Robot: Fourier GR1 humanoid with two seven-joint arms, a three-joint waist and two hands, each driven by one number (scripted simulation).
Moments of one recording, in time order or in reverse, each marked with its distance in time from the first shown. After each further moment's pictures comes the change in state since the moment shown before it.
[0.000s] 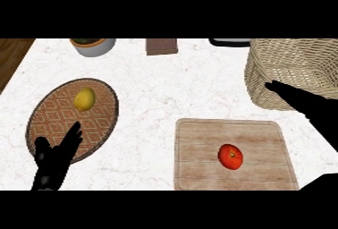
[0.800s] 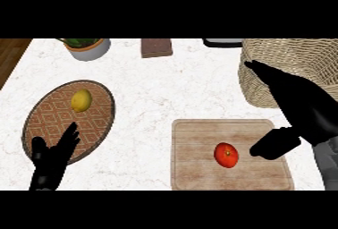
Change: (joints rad) left arm -0.005 0.011 0.008 0.035 0.024 0.012 -0.021; right arm -0.049 0.227 0.068 0.240 0.389 -0.043 -0.153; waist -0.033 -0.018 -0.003
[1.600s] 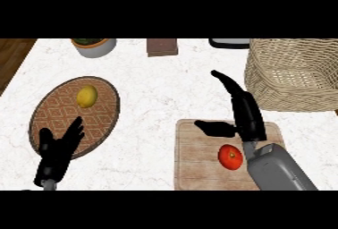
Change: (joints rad) left arm -0.066 0.002 -0.020 0.037 0.000 -0.012 0.021; right arm 0.194 0.369 0.039 0.417 0.179 -0.720 -0.702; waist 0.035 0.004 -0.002
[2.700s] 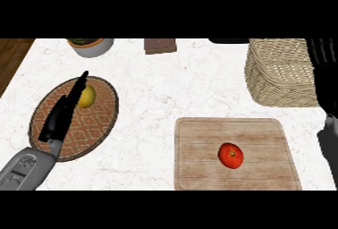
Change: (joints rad) left arm -0.309 0.104 -0.110 -0.029 -0.259 0.084 -0.033; right arm -0.019 -0.157 -0.472 -0.040 -0.684 0.340 -0.464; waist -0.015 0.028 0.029
